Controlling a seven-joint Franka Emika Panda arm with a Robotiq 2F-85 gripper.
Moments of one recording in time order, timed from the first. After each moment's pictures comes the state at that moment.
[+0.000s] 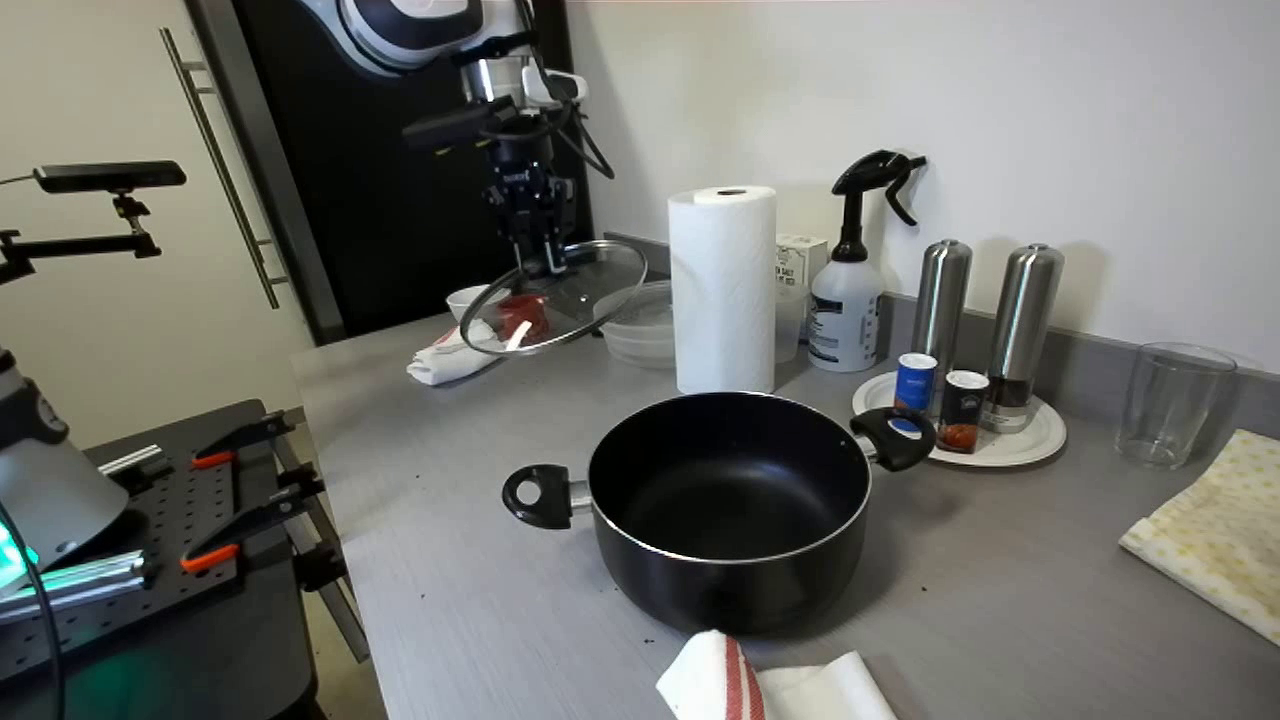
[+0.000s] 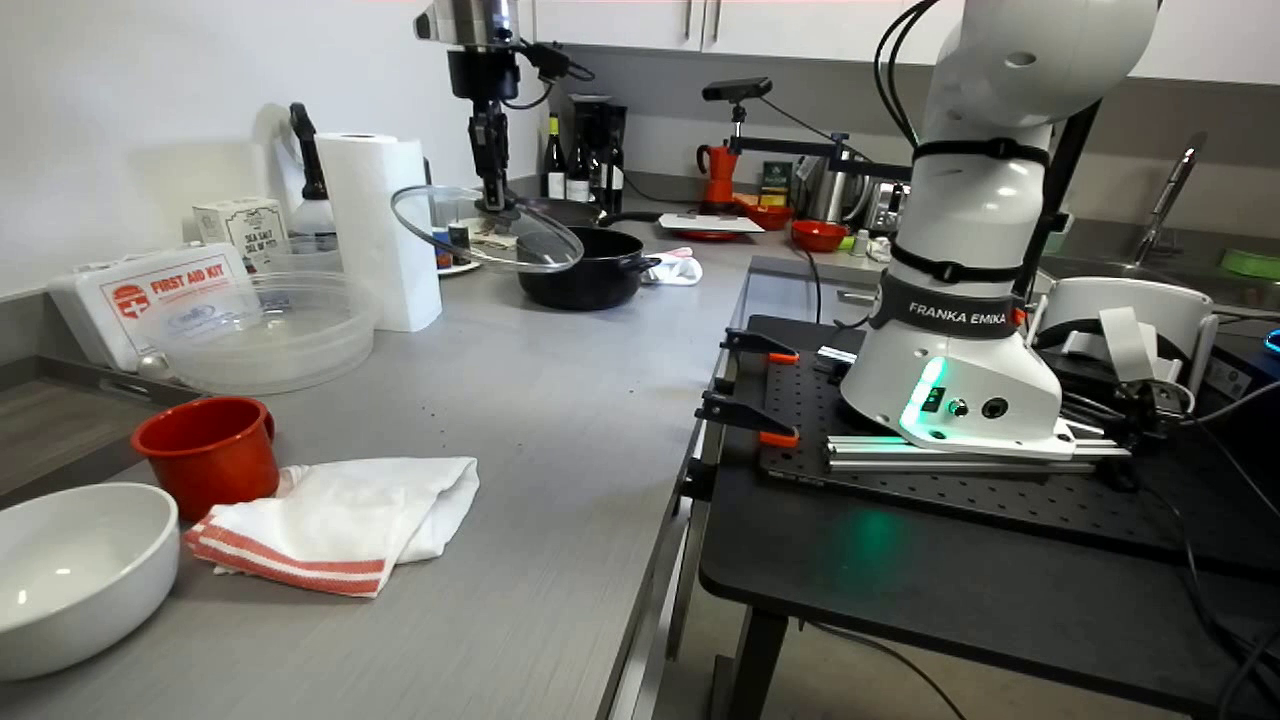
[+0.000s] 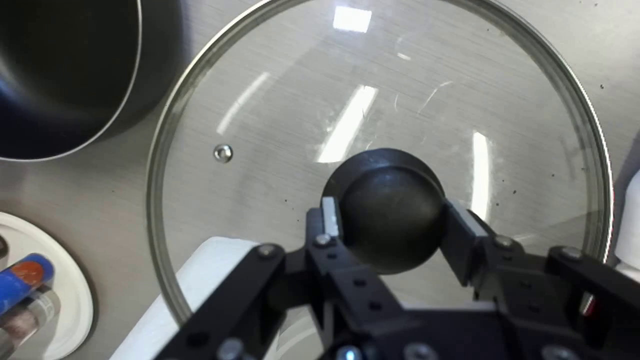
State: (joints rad) arm -0.10 0.11 -0.03 -2.24 -0.15 2.37 -0.36
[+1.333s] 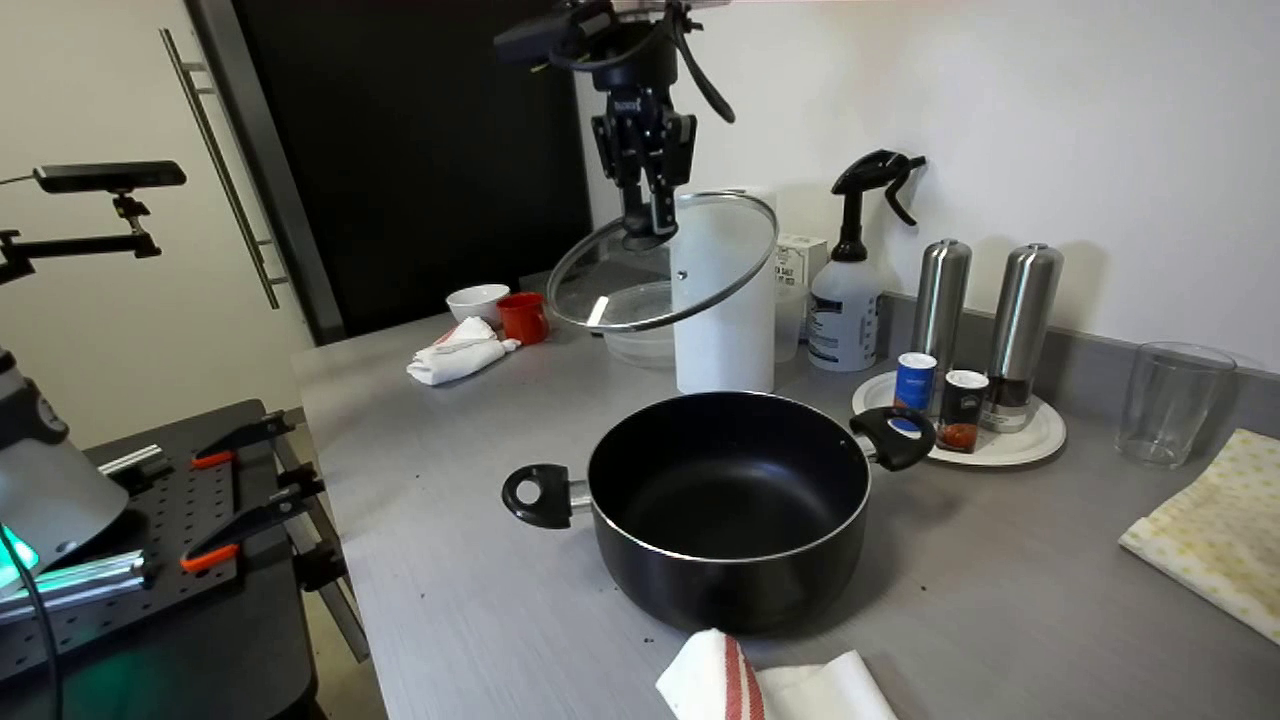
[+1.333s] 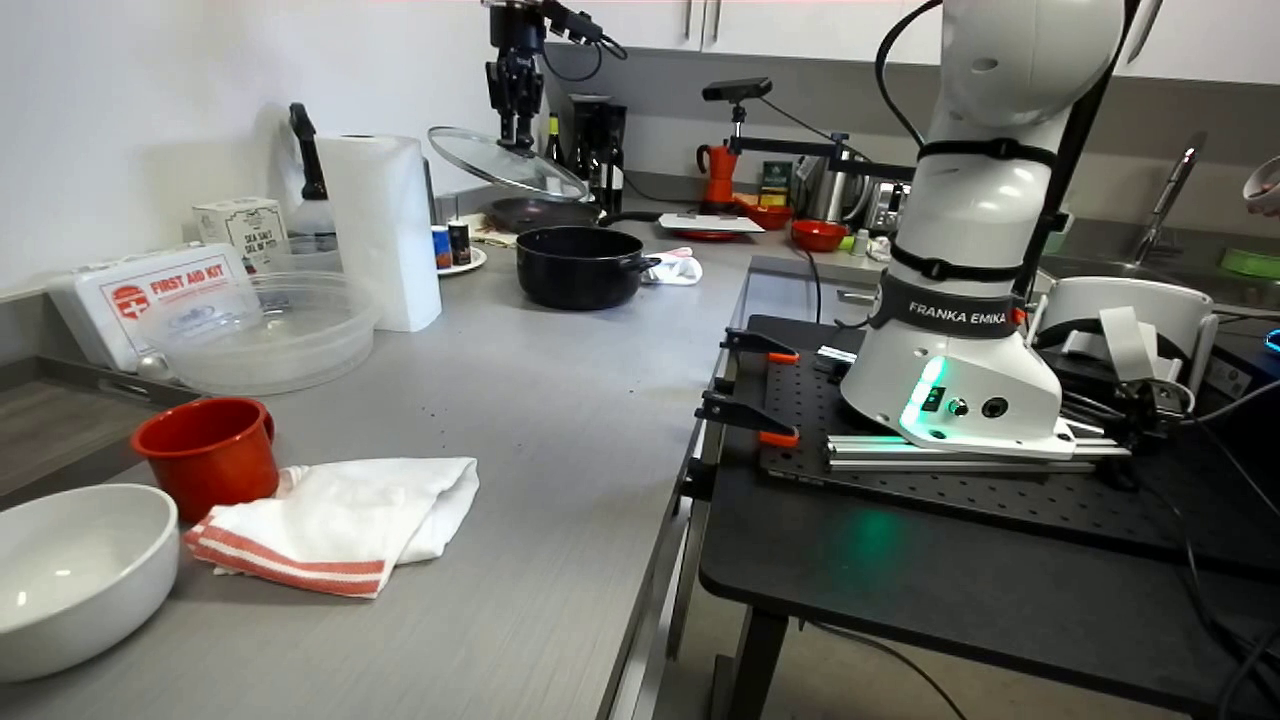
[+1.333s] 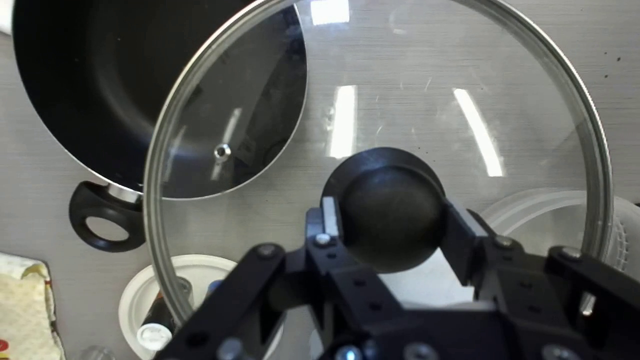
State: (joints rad) arm -0.28 0.26 -0.15 -1.86 0.08 2.16 -0.43
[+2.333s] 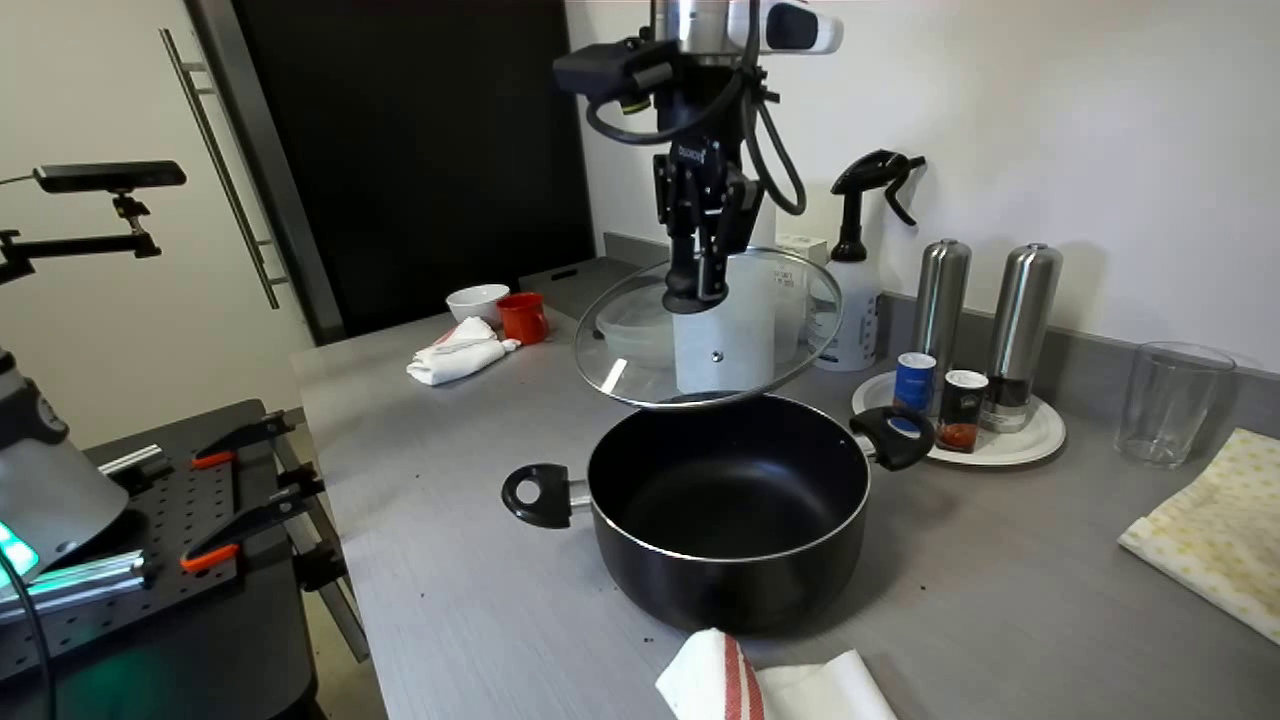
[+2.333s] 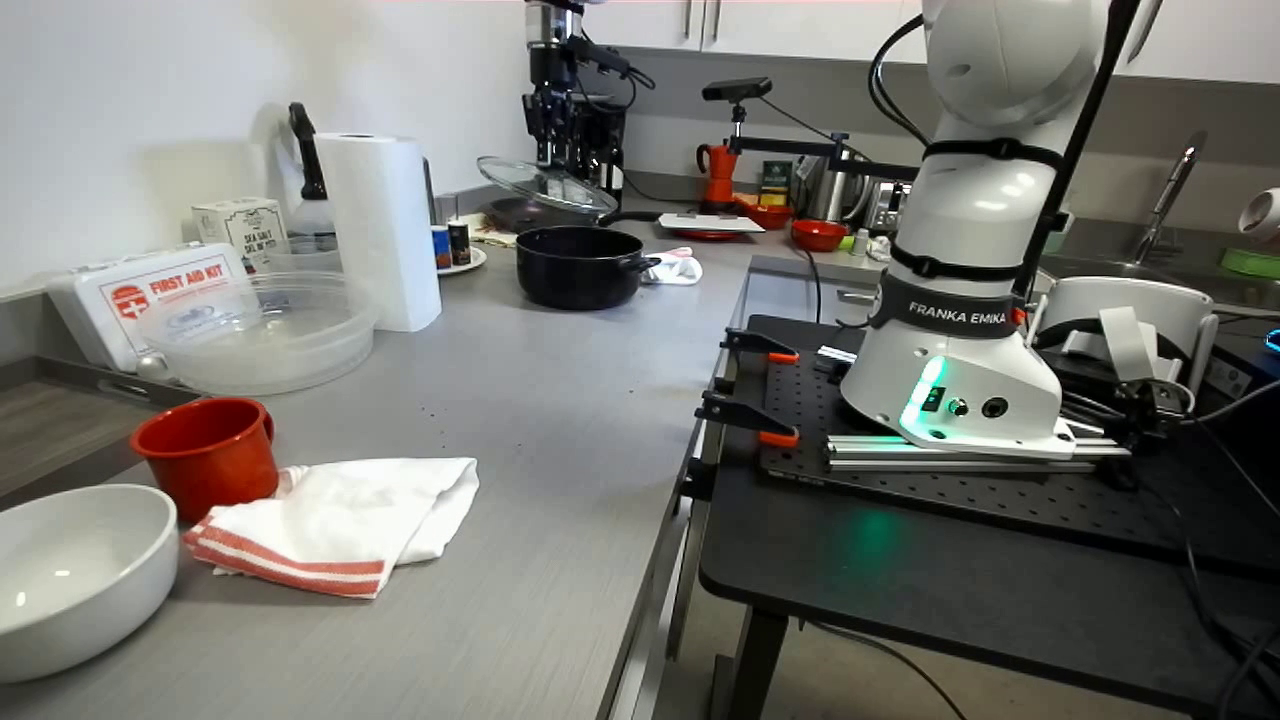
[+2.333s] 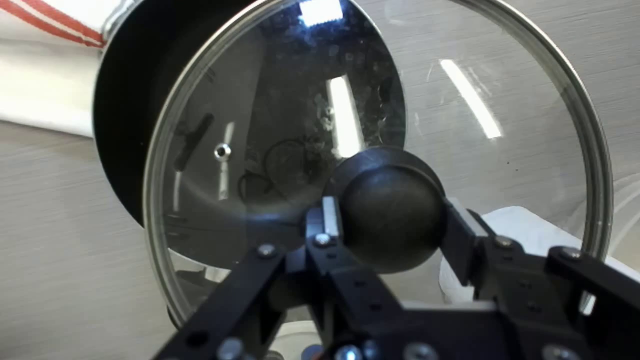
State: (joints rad) arm -0.44 0.46 -0.16 -1.65 0.14 2.02 -0.43
